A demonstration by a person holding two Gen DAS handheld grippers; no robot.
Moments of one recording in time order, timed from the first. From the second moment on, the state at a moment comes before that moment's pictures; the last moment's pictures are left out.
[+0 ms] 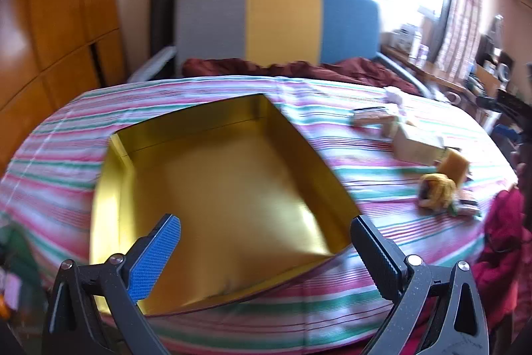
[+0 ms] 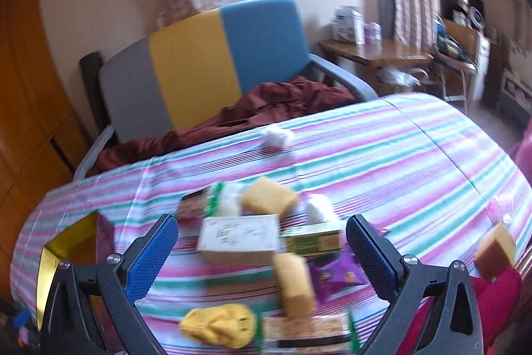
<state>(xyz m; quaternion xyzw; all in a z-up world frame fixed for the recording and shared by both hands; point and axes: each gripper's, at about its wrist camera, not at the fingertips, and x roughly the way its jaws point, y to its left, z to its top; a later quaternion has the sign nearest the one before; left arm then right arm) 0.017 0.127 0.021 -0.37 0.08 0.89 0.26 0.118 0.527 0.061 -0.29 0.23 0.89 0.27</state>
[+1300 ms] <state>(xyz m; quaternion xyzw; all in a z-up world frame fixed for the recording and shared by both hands) 0.031 0.388 -0.068 -0.46 0.16 0.75 0.45 0.152 0.590 0.014 -0.22 0.44 0.85 0.20</state>
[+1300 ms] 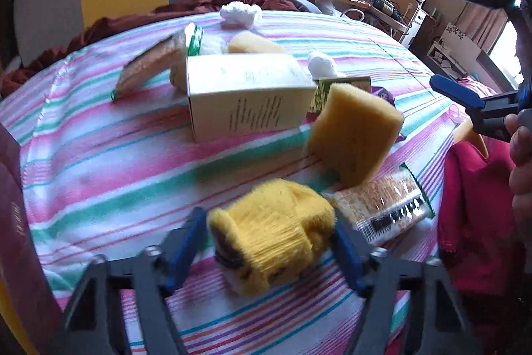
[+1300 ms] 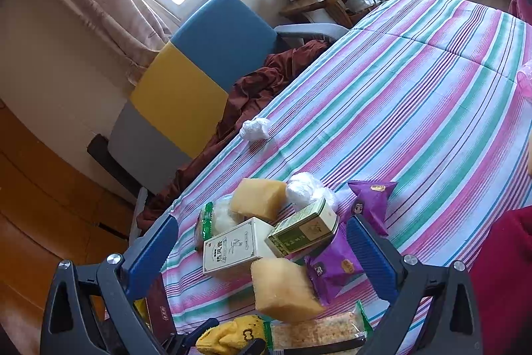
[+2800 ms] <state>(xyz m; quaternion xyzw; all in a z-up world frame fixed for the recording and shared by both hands) 0.057 0.275 -0.020 -0.38 0.12 0.80 0.45 0.062 0.520 -0.029 -0.49 0.19 0.82 0.20</state>
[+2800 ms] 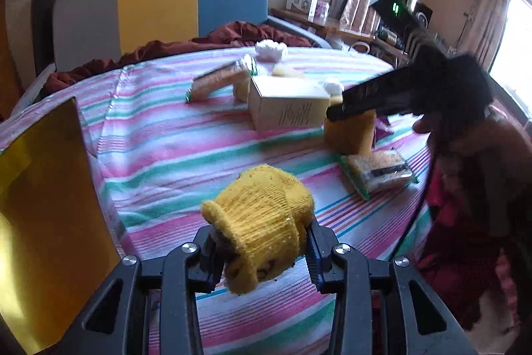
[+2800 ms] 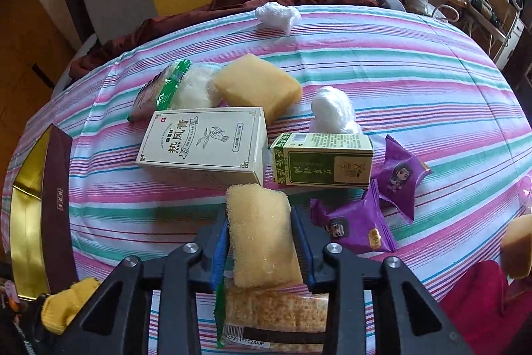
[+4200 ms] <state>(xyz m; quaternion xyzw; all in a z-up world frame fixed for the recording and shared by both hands) -0.010 0.020 -0.017 -0.38 0.07 0.91 0.10 0.081 0.468 0.063 -0.31 0.19 0.92 0.14</state>
